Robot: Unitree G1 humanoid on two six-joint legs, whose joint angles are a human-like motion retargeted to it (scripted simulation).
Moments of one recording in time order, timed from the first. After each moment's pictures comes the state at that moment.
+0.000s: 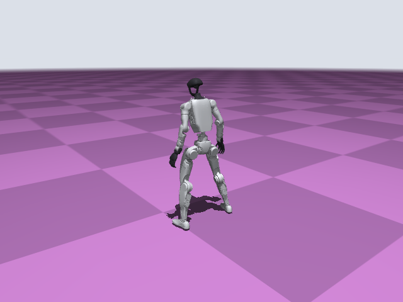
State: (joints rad) left arm 0.05 0.28 -0.16 1.11 -0.17 -0.04 0.27; right arm 0.09 -0.36 0.21 0.99 0.16 0.00 -0.26; waist 0.08 -0.05 0.21; left_leg 0.00 0.22 0.14 0.15 -0.14 -0.12; right_leg -0.06 -0.37 -0.17 0.12 0.00 0.26
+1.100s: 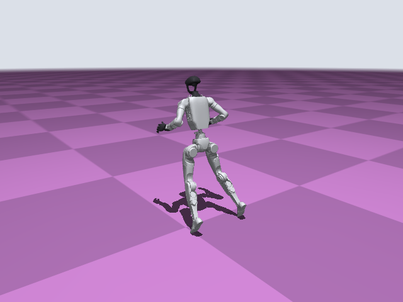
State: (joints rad) left arm 0.21 0.57 -0.13 -0.15 -0.07 -0.10 0.42; right arm 0.46 -0.63 -0.07 -0.29 0.14 -0.09 -0.27; waist 0.06 0.02 0.08; left_leg 0.01 0.14 -0.14 0.44 0.29 -0.18; right_leg -0.01 -0.26 0.04 0.43 0.44 0.16
